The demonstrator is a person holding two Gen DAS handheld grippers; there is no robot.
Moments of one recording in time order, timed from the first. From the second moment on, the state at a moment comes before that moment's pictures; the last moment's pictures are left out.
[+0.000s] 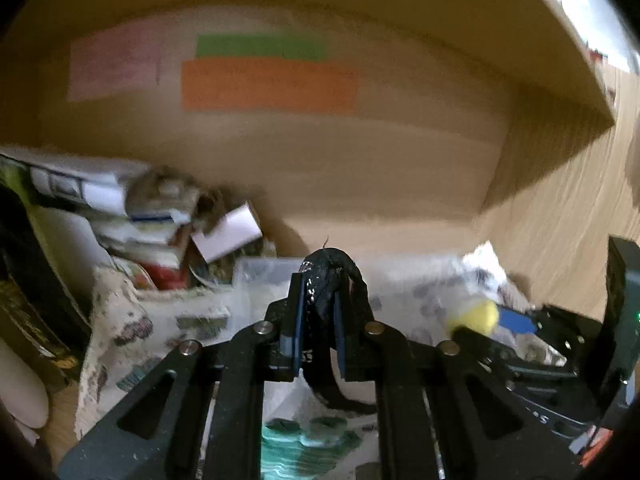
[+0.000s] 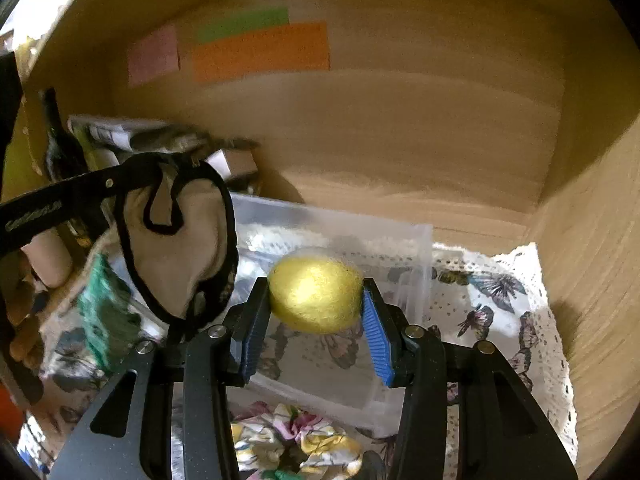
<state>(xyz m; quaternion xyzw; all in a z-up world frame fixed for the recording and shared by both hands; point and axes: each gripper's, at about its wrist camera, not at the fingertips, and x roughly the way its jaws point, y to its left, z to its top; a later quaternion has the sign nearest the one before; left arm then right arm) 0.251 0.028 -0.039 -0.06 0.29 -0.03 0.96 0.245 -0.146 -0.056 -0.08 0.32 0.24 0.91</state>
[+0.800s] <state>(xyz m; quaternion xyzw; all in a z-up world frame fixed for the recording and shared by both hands) 0.214 0.021 -0.042 -0.03 0.30 -0.04 0.95 0.213 -0.146 -0.043 -0.11 0.28 0.20 0.93</state>
